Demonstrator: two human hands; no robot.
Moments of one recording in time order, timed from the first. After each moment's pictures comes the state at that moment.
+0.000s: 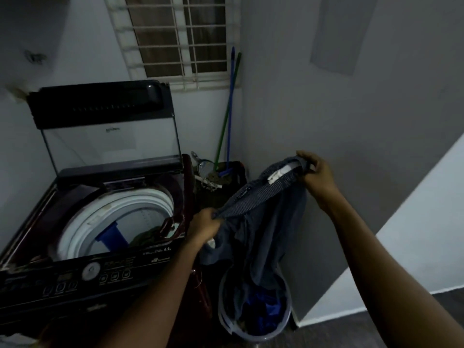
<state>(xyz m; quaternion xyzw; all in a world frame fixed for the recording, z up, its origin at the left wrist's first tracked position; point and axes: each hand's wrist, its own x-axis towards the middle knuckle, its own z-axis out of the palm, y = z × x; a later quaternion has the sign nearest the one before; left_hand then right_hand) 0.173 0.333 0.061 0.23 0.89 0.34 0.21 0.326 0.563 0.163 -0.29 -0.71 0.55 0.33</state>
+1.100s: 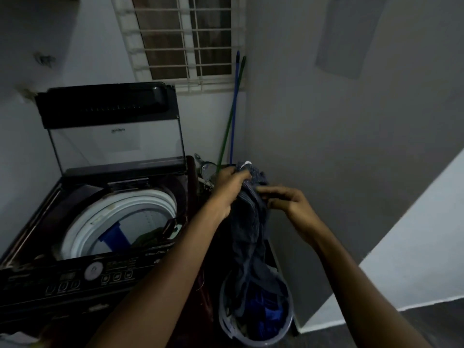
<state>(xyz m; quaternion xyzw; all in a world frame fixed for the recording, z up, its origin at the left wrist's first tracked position) 0.198 0.388 0.168 0.16 0.67 0.67 0.28 0.330 0.490 0.140 -0.15 -0.72 0.65 0.21</state>
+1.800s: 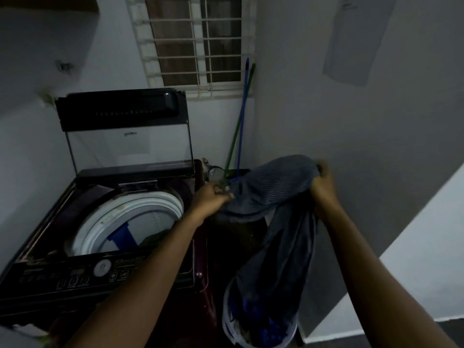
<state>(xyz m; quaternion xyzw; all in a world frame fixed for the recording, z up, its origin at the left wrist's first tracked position) 0.151 0.340 0.130 0.24 0.84 0.45 0.19 0.314 0.542 0.163 -0.32 -0.67 0.58 0.35</state>
